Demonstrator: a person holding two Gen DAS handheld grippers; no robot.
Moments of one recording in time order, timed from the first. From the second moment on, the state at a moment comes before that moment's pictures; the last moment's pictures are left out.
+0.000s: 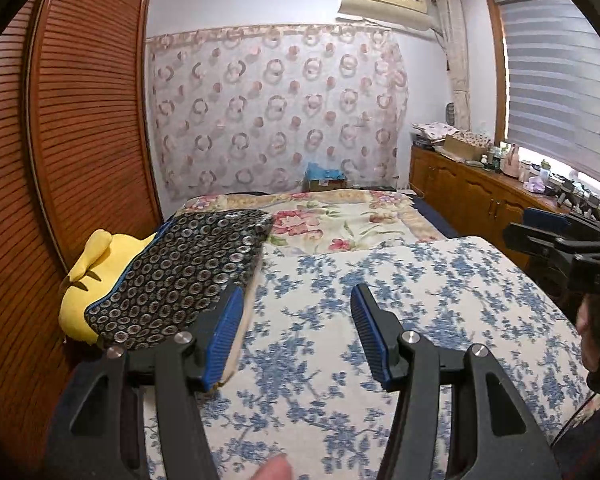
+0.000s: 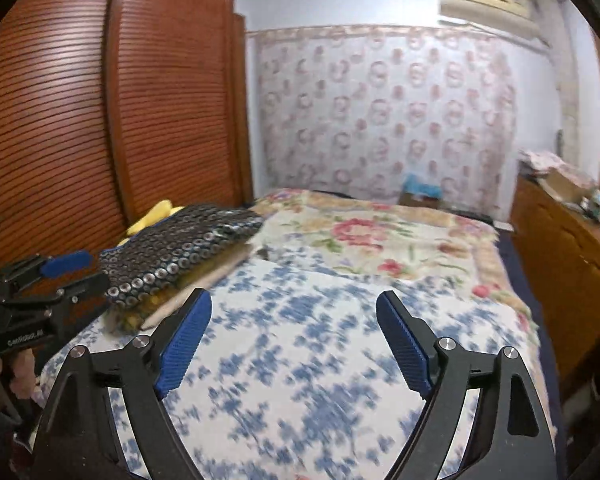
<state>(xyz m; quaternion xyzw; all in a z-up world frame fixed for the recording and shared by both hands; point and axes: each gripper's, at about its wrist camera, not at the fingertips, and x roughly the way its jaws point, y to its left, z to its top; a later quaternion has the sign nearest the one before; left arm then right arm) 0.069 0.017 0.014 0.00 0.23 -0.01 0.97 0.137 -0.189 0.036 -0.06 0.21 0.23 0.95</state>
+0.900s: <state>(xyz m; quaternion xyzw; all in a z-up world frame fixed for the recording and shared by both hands) 0.050 -0.031 0.035 -0.01 0.22 -0.04 0.97 0.075 -0.266 0.046 -0.02 0.18 0.13 0.98</state>
